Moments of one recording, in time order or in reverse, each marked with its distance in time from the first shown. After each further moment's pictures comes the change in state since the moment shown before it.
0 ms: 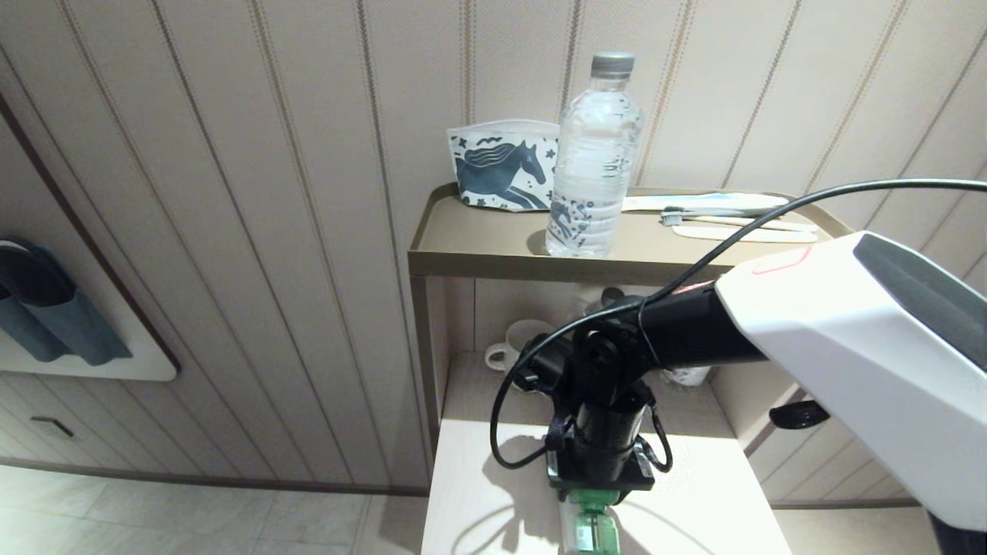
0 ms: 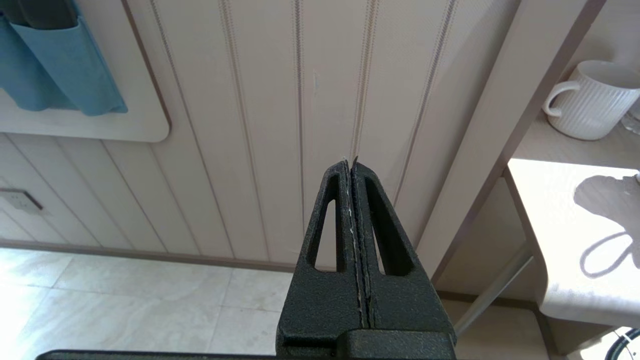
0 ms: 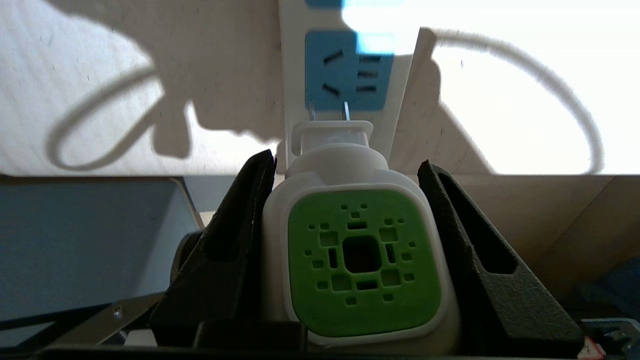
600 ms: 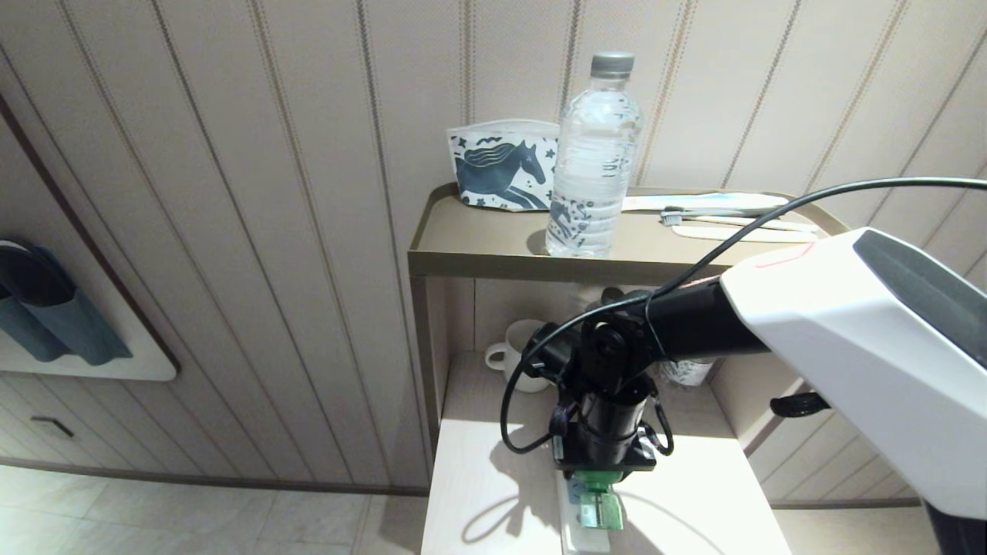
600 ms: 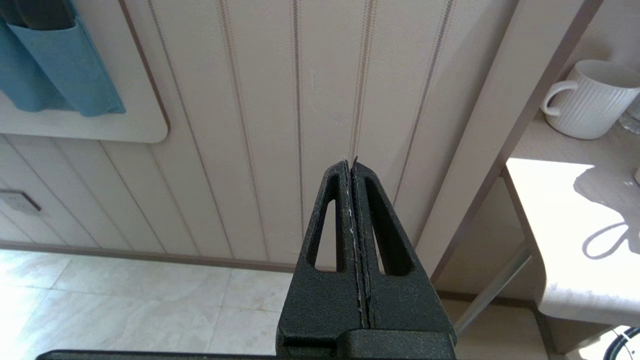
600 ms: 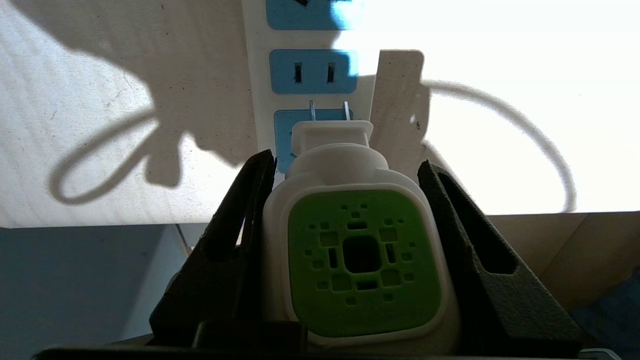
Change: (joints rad) left arm 0.000 0.000 0.000 0.000 0.000 0.000; right arm -0.037 0.002 -0.008 -0.043 -0.074 -0.039
